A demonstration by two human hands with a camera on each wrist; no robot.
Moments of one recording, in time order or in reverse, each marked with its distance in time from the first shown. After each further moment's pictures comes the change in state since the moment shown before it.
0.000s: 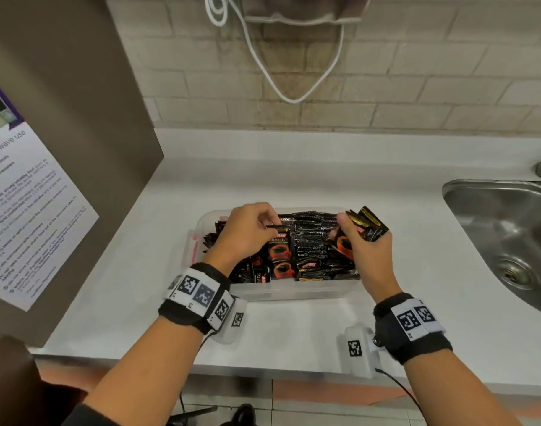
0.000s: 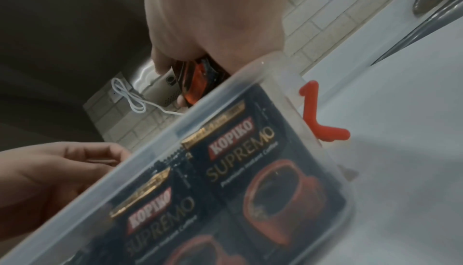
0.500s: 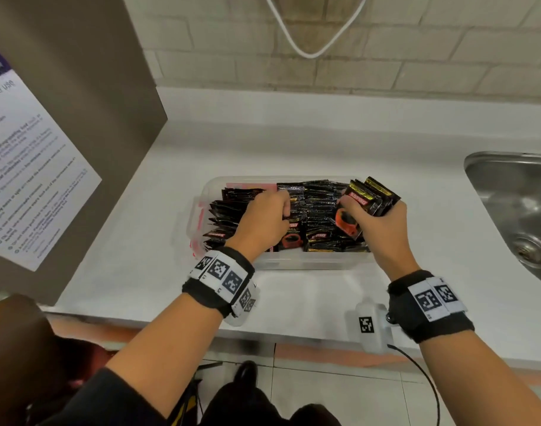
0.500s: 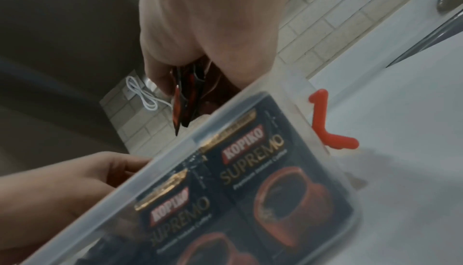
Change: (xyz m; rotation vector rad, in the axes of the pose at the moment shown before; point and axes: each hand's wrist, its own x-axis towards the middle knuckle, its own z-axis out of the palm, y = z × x) left_hand -0.014 -0.008 0.034 0.269 -0.061 0.008; right_hand -0.006 0.002 -0.004 -0.125 -0.066 -0.040
